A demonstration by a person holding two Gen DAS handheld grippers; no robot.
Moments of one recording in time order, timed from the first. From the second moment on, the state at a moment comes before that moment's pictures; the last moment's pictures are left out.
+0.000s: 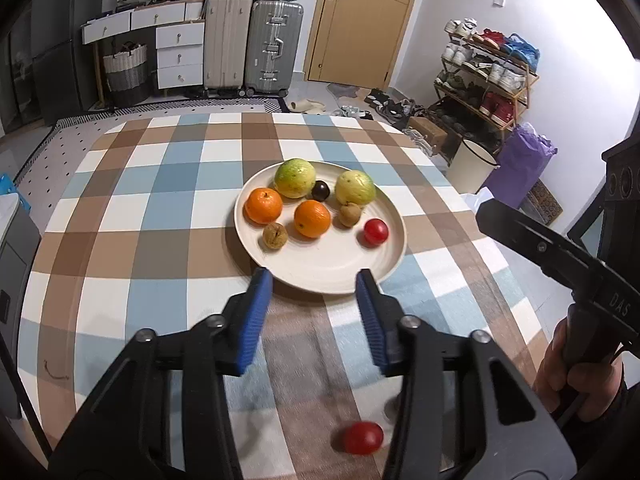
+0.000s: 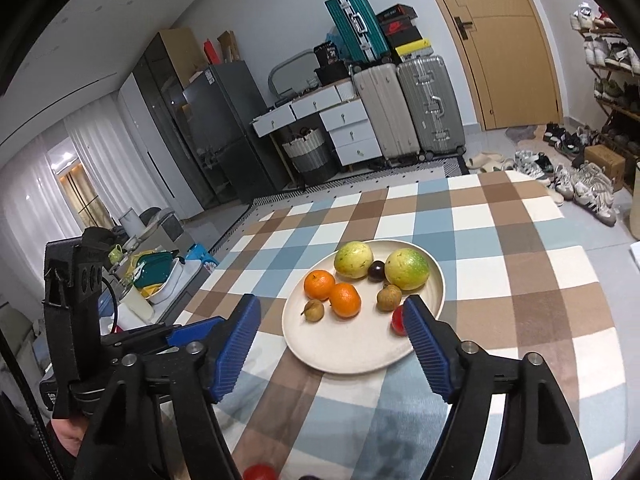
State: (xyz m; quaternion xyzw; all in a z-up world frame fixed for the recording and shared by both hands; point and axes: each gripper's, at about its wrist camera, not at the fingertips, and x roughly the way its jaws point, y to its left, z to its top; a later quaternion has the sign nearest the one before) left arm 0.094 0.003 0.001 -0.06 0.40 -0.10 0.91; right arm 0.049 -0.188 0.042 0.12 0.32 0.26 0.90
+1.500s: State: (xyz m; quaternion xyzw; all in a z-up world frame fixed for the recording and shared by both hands) left arm 0.000 -0.019 -0.064 -0.04 0.44 -0.09 0.89; right arm -0.064 -0.202 0.013 0.09 0.32 0.23 0.91
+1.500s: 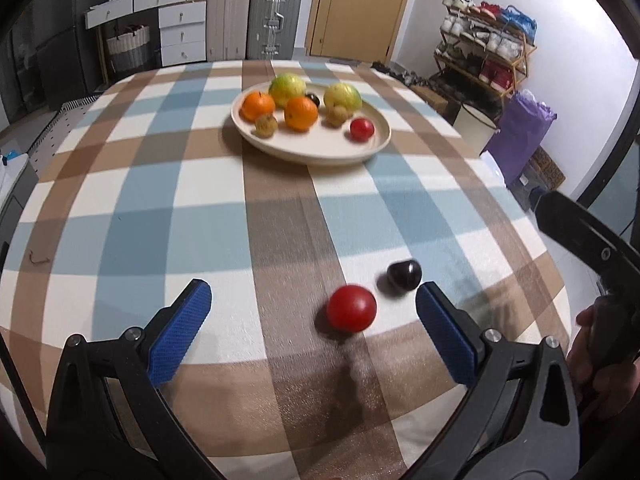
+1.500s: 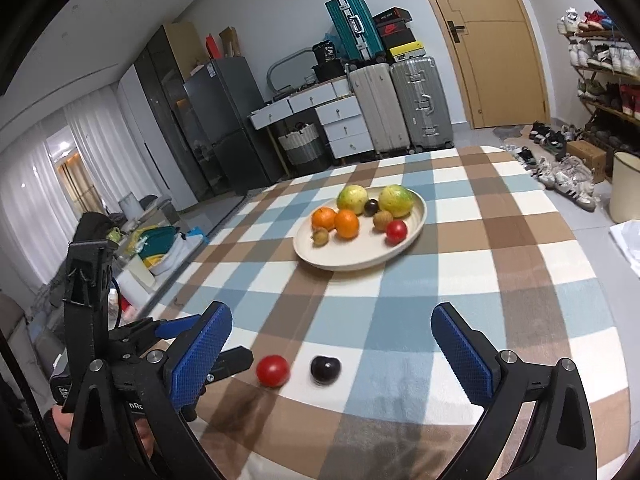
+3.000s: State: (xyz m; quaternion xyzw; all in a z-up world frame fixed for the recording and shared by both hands) left arm -0.029 0.037 -0.065 -0.11 0.42 -0.12 0.89; right arm -0.045 -0.164 -0.044 0.05 0.43 0.23 0.87
